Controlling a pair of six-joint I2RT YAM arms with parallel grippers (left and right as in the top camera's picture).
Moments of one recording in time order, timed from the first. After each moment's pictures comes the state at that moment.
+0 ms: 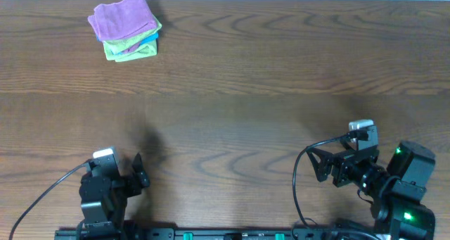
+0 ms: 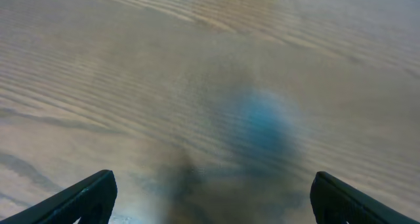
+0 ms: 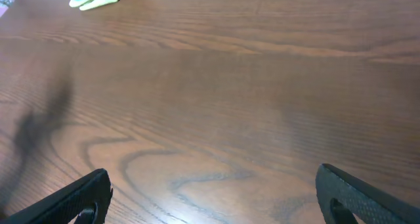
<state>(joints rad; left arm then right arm) 0.09 0.09 0.26 -0.79 -0.04 -0.15 -0.32 0.63 0.63 -0.85 -0.69 -0.23</state>
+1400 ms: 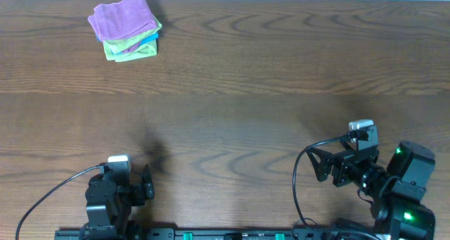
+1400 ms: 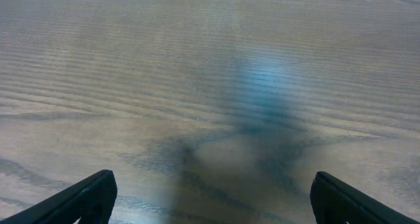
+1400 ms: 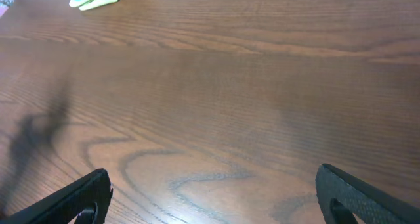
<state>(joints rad) 0.04 0.01 0.24 -0.92 -0.01 -0.01 -0.32 0.63 0.63 -0.85 -0.69 -0.23</state>
